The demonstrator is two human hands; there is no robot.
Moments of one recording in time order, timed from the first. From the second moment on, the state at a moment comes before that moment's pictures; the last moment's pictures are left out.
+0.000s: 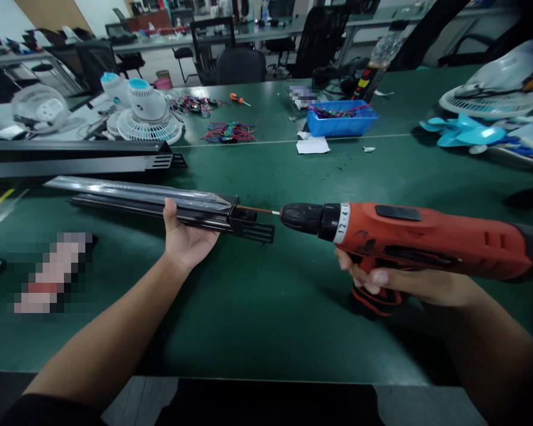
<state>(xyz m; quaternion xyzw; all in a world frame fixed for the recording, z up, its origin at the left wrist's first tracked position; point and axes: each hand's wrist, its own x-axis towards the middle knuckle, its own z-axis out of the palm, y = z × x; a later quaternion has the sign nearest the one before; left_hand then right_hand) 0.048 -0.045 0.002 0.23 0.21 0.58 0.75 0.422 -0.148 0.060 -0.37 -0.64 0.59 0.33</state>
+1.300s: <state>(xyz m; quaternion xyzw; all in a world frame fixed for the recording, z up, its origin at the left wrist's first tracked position) 0.050 -0.045 0.003 0.23 0.20 0.57 0.76 0.410 -0.149 0.077 -0.38 -0.65 0.57 0.33</state>
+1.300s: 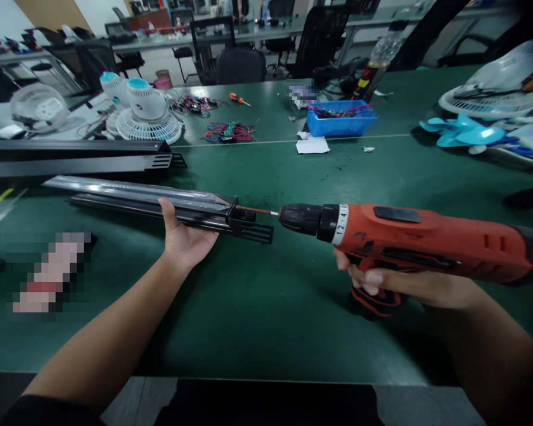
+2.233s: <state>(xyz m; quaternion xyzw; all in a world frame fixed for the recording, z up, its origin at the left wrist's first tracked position) 0.049 -0.043 0.000 0.23 0.20 0.58 0.76 0.418 -0.149 0.068 -0.39 -0.66 0.56 0.31</state>
